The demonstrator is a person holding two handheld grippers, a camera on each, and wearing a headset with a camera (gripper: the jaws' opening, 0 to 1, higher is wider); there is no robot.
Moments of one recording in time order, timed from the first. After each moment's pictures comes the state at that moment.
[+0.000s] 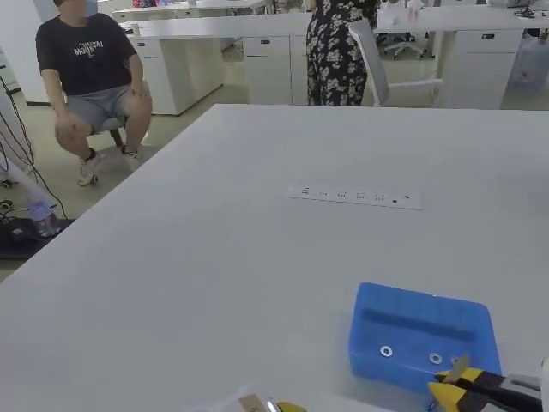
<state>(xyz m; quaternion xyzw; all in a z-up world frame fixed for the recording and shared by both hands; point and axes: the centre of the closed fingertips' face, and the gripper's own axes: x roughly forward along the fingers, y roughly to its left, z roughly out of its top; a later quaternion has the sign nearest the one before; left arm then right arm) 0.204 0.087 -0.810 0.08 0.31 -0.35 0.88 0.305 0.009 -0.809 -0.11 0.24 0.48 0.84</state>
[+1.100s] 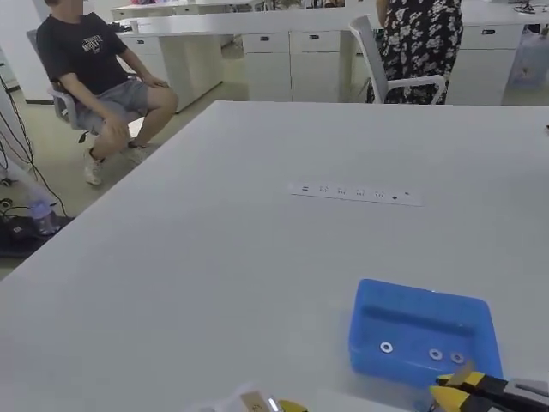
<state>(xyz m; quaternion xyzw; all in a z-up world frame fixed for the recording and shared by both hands) 0.202 0.087 -0.812 0.08 0.32 -0.35 0.88 0.300 0.011 -0.807 -0.11 0.24 0.48 0.84</state>
